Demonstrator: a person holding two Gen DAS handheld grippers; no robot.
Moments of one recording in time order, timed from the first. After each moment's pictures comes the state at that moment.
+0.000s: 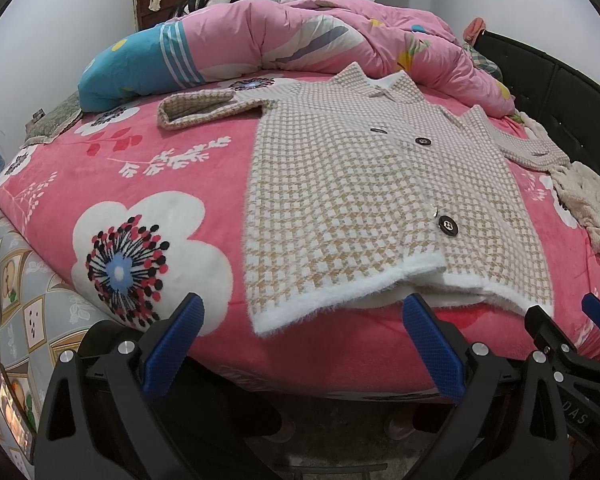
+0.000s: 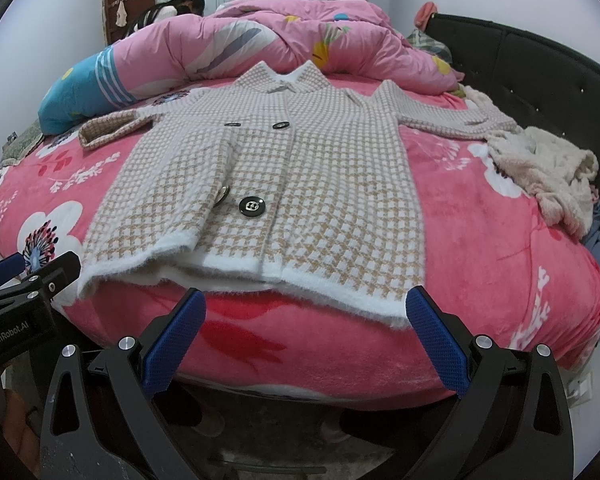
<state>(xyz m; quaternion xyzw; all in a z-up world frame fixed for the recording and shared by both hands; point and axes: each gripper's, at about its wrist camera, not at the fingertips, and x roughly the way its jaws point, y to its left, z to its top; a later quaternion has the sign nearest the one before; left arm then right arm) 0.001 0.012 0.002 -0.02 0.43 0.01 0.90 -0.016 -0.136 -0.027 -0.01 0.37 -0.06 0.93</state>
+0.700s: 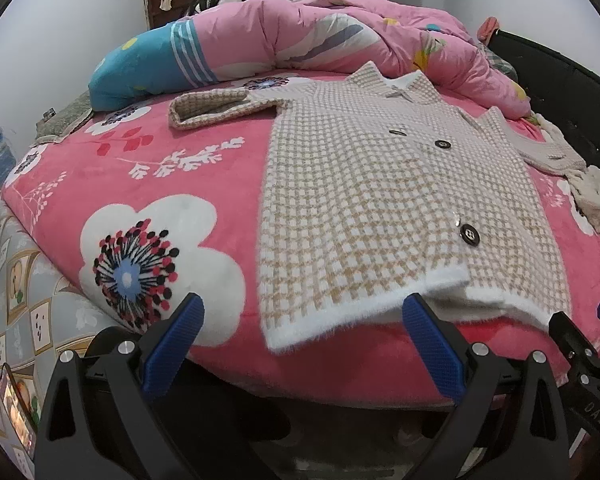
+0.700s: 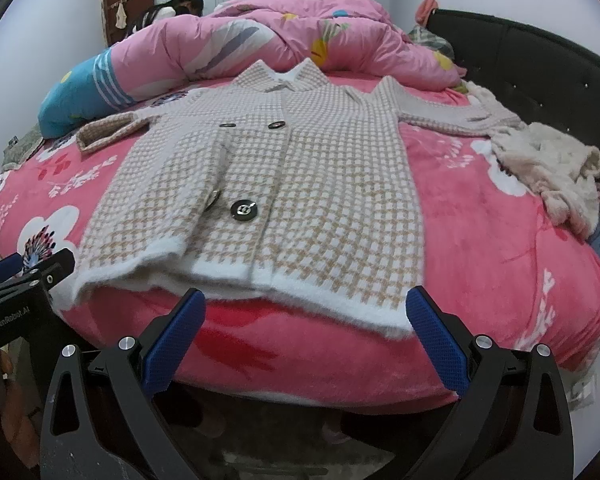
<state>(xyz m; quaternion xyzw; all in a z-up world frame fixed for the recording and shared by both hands) 0.016 0.016 -0.002 -0.02 0.42 0.04 0.90 -0.002 -0.151 -0.035 -0.01 0.37 -0.05 0.93</state>
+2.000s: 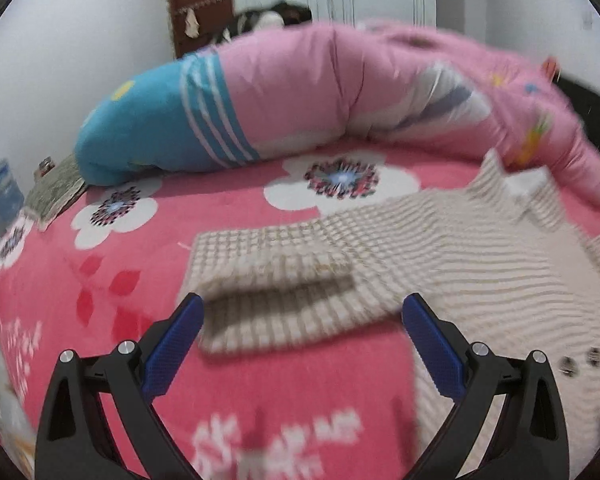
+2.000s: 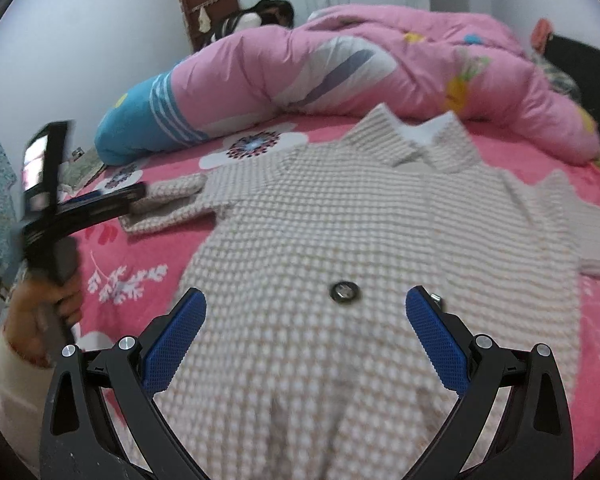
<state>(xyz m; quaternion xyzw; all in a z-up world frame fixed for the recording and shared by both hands) 0.340 0.169 0.009 0.01 0.38 0.10 0.92 0.248 -0.074 0.005 0.00 0.36 0.15 0.92</state>
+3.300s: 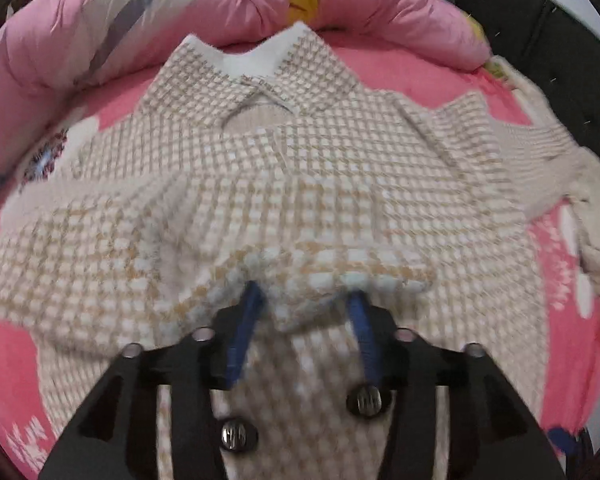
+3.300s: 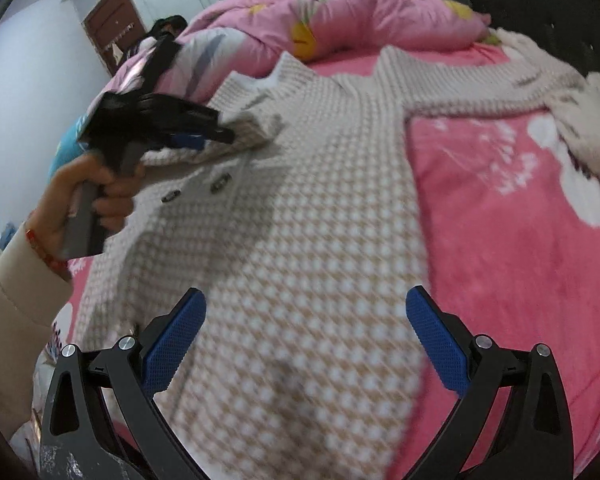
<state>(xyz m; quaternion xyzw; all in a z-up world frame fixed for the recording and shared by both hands) 0.381 -0.116 -0.018 0.03 0.52 -0.17 0.83 0.119 -0.274 -0.046 0.13 0.40 0.04 0.91</state>
